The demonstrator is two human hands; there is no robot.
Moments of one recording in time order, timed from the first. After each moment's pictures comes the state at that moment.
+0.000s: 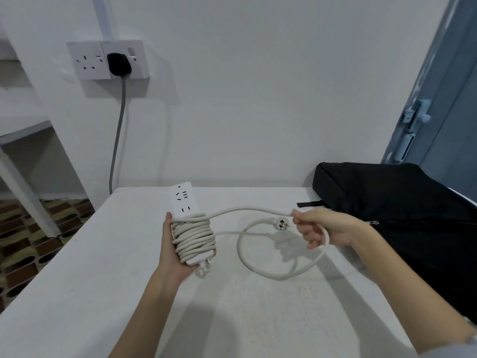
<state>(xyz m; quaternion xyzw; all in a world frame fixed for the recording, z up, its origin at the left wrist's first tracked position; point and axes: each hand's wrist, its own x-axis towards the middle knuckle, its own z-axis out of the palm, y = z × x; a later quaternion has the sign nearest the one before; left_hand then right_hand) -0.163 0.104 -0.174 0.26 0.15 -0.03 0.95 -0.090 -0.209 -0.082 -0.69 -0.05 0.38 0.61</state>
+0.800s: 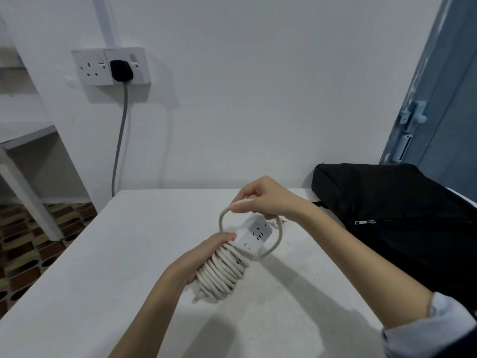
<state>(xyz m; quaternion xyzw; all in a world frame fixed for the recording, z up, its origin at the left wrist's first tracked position) -0.189 0.053 -0.127 0.72 0.06 -0.18 0.66 -0.130 -0.119 -0.020 -0.82 -0.30 0.16 0.45</state>
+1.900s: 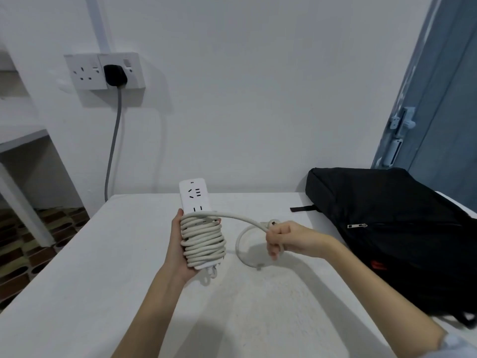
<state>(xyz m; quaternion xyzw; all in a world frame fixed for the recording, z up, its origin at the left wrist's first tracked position) -0.168 0.067 -0.140 0.26 -0.02 -0.19 0.95 -0.109 -0.186 -0.101 -0.74 -0.28 0.31 0.52</state>
